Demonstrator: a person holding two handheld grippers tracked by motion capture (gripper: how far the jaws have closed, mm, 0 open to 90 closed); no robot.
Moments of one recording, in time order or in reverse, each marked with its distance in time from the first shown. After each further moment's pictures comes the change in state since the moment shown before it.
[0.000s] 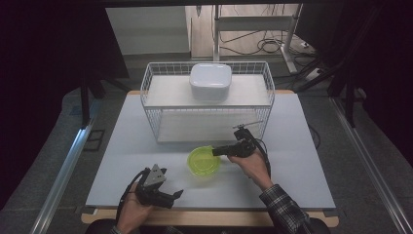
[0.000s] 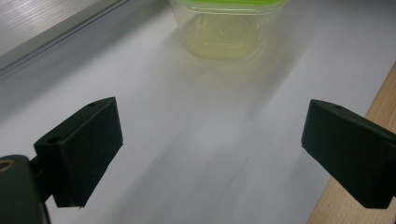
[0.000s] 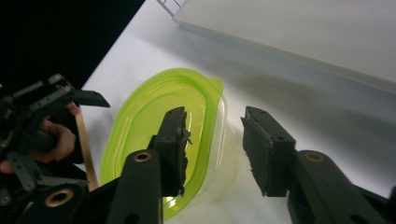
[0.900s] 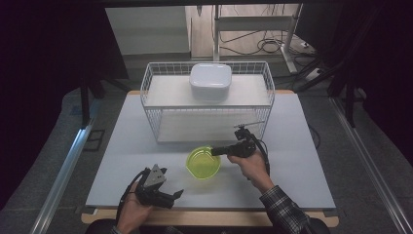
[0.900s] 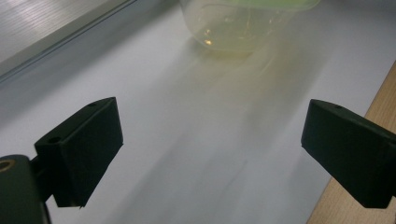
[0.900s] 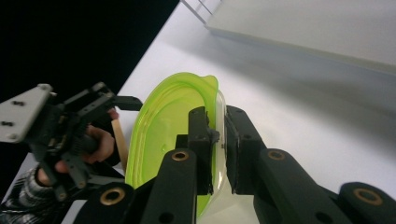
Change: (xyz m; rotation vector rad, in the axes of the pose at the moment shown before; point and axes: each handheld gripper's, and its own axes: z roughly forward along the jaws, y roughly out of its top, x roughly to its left) left arm -0.001 0.001 -0.002 -0.019 0.007 -0.003; right arm 0.017 0.000 -0.010 -0.024 0.096 0.039
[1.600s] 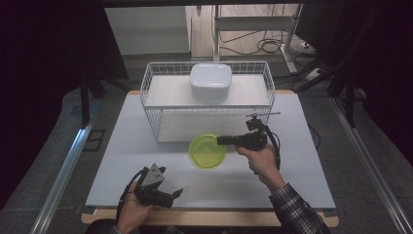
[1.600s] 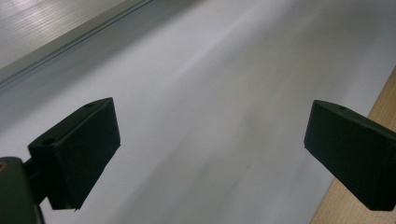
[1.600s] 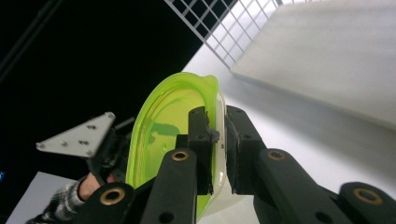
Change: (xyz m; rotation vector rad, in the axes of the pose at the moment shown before) left arm 0.002 0.000 -0.001 -0.016 0.000 -0.010; right arm 0.038 0.020 -0.049 -0.125 0.017 -0.027
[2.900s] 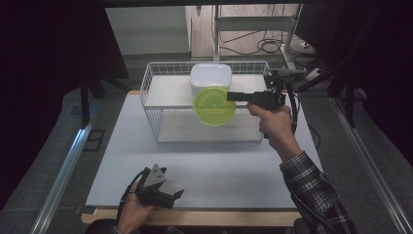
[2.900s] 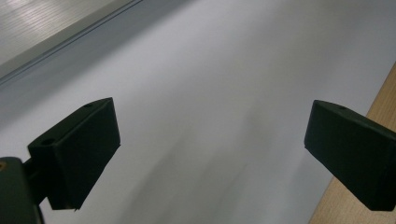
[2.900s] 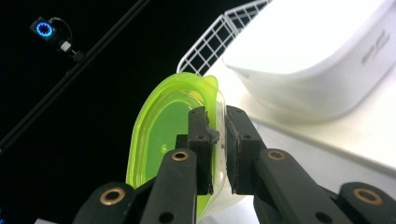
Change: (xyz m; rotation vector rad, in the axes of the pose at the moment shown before) left arm -0.002 0.000 0.002 0.010 -0.005 0.012; right arm 0.055 0.097 -0.058 -0.179 -0.016 -0.035
